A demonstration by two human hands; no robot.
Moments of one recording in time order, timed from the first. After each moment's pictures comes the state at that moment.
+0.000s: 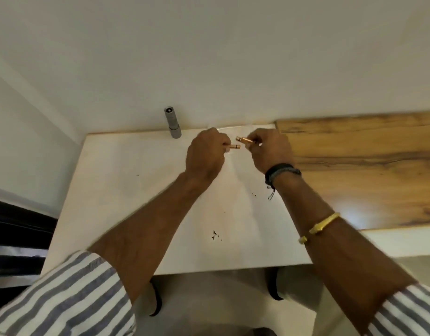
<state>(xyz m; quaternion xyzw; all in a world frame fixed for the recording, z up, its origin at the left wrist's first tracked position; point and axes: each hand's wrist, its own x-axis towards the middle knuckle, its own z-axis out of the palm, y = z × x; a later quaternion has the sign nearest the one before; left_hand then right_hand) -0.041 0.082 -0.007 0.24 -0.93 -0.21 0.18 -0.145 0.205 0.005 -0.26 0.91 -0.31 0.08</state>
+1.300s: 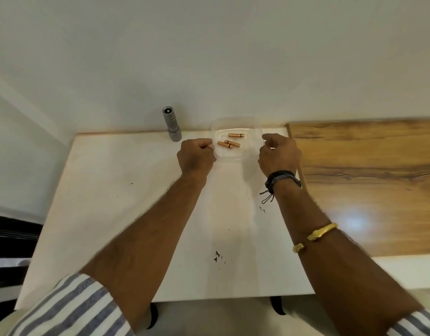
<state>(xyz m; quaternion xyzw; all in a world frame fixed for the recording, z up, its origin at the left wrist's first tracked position) -0.071 0.040 -0.062 0.52 -0.64 -0.52 0.22 -0.173 0.171 -0.049 -0.05 0.87 -0.48 0.10</state>
